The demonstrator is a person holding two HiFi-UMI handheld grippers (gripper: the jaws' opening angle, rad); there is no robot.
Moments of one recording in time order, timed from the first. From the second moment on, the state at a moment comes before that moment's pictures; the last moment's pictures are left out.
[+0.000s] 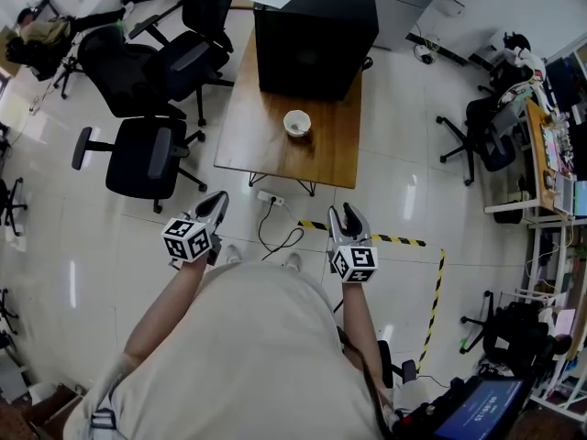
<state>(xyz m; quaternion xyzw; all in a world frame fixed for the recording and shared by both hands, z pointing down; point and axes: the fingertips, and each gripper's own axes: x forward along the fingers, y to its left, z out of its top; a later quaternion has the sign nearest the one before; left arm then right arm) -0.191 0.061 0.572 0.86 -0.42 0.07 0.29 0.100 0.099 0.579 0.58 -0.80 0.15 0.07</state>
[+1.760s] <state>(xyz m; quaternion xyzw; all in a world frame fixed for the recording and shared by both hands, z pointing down) -0.196 0.065 0.583 0.87 -0.40 0.08 0.28 0.061 0.110 0.584 0.56 -0.81 0.14 0.12</state>
